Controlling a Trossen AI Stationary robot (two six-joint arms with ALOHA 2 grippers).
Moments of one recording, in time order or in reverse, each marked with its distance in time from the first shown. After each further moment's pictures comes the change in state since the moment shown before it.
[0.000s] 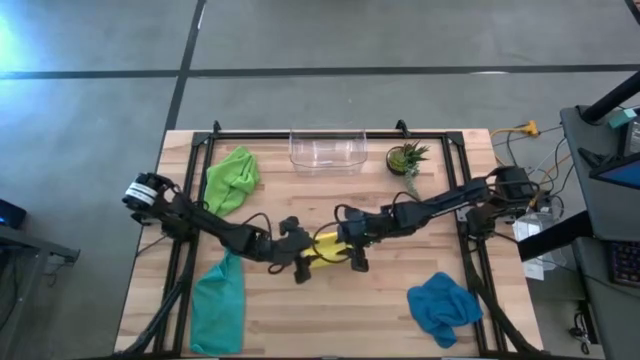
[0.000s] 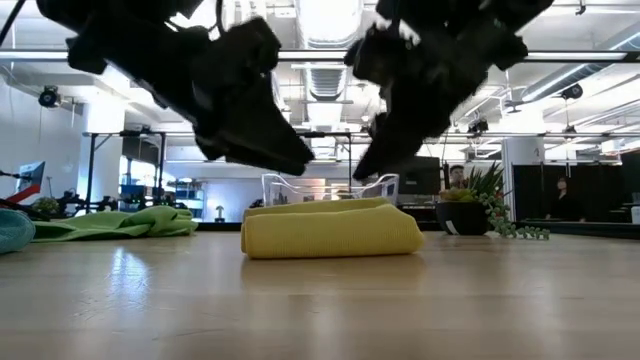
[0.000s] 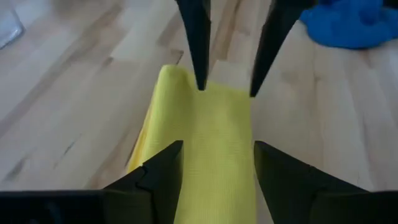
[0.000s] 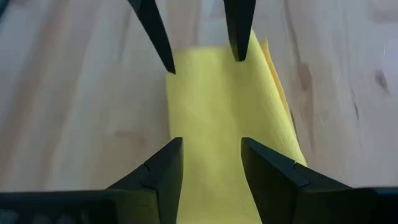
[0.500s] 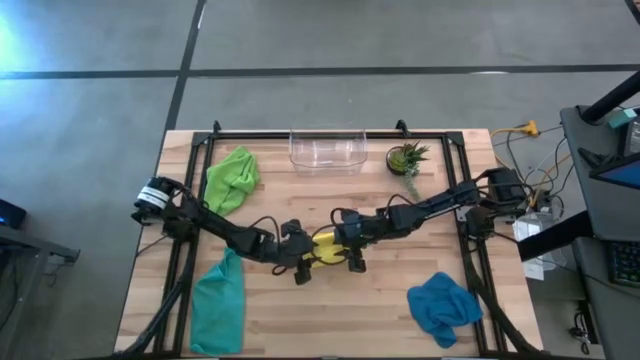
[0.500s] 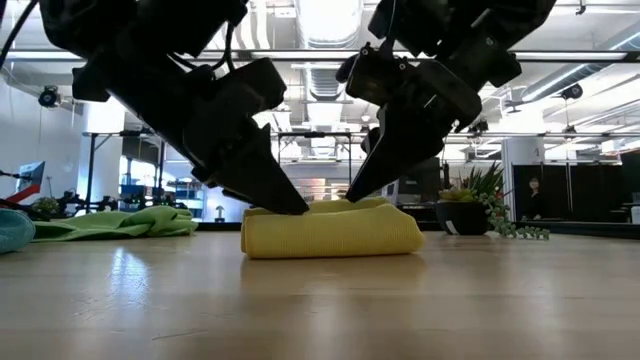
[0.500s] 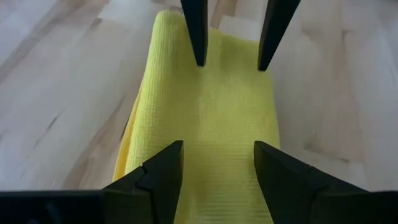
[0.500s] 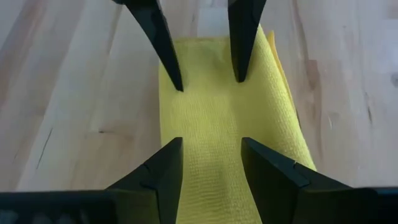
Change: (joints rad) left arm 0.010 0.089 -0.006 0.023 0.036 0.033; right arm -0.003 0.064 -0.002 0.058 -0.002 -0.041
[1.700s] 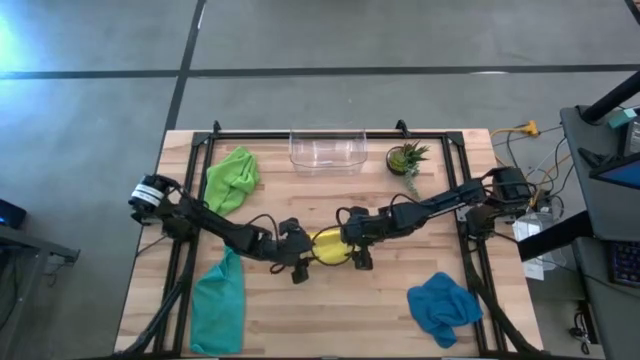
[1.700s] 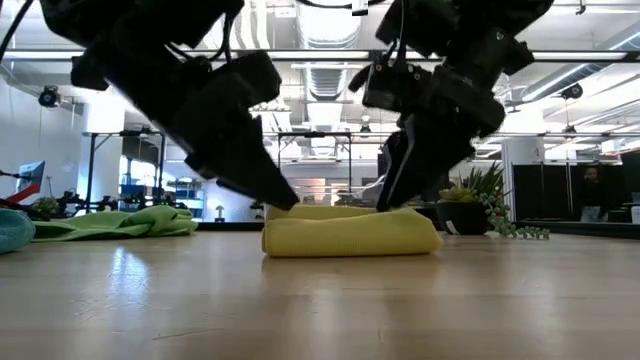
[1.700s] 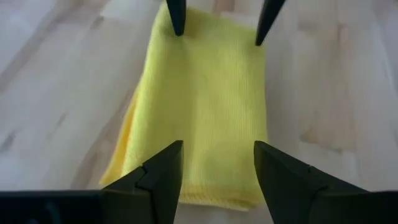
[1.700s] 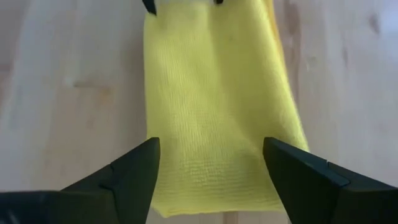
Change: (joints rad) left arm 0.007 -0.057 0.000 -0.080 0.023 0.001; right arm 0.000 -0.051 0.006 -0.198 0.058 0.023
